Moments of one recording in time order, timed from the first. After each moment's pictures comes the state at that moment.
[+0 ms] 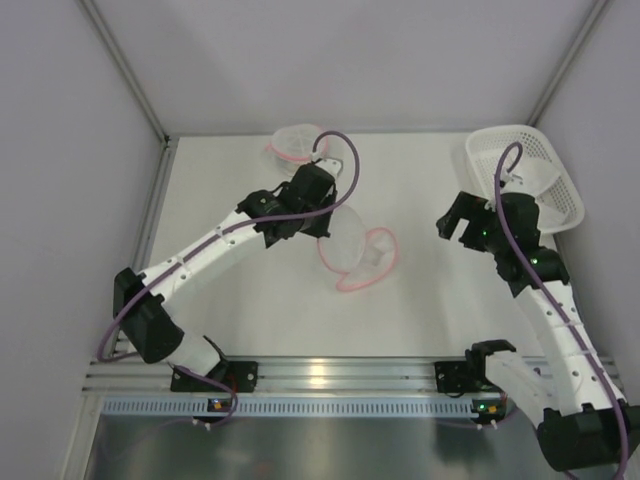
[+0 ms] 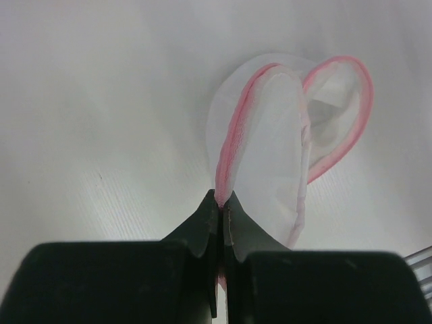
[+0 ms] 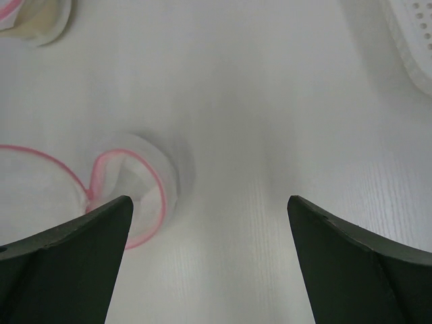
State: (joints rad) left arm -0.80 1.50 1.44 -0.73 -0.19 -0.34; right arm 0.13 0.85 0.86 -0.58 -0.01 0.42
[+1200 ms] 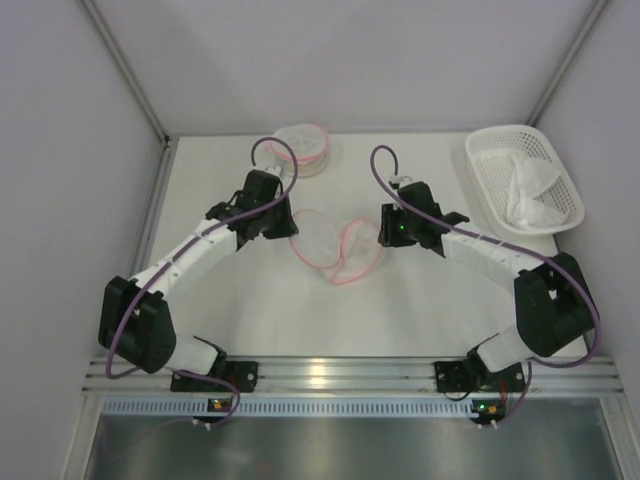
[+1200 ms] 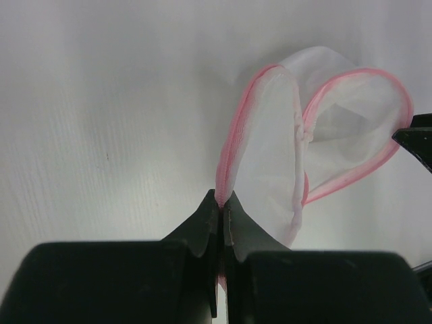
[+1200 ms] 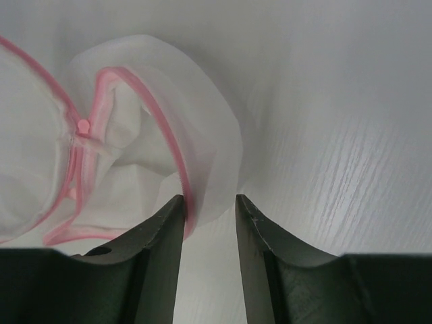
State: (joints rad) left arm -0.46 1.42 1.09 -0.49 0.05 -0.52; right arm 0.51 1.49 0.94 -0.27 -0.03 0.35
